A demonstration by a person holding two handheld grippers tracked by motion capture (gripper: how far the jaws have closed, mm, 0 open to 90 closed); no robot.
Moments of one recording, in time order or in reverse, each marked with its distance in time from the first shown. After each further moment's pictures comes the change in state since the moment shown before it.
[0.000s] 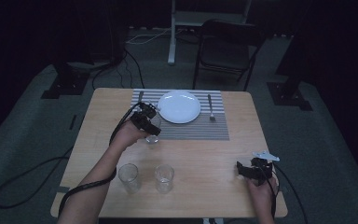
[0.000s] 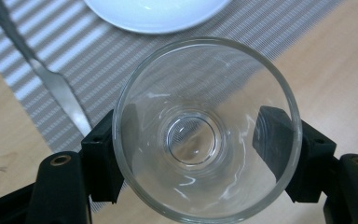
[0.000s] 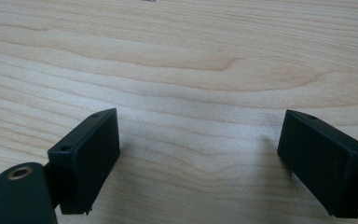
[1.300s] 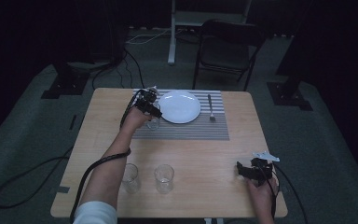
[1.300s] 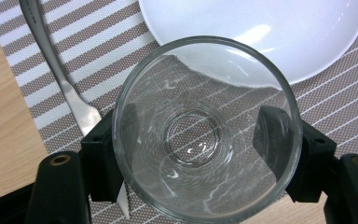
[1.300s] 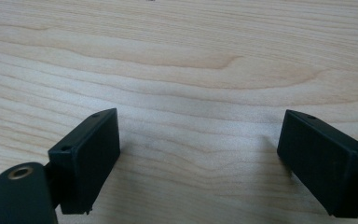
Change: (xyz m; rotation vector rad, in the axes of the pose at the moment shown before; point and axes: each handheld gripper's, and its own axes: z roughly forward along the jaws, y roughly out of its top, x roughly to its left) left arm 0.054 0.043 0.061 0.042 0.038 -0.179; right arm 0.001 -0.001 -0.001 -0.002 -0.006 0.004
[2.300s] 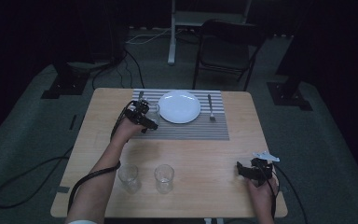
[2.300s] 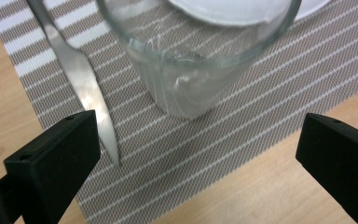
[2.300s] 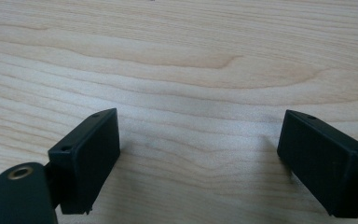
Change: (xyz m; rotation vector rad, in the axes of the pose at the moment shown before) left arm 0.003 -0.052 -0.006 -0.020 -0.050 -0.008; right arm 0.000 0.000 0.000 0.000 -0.001 0.000
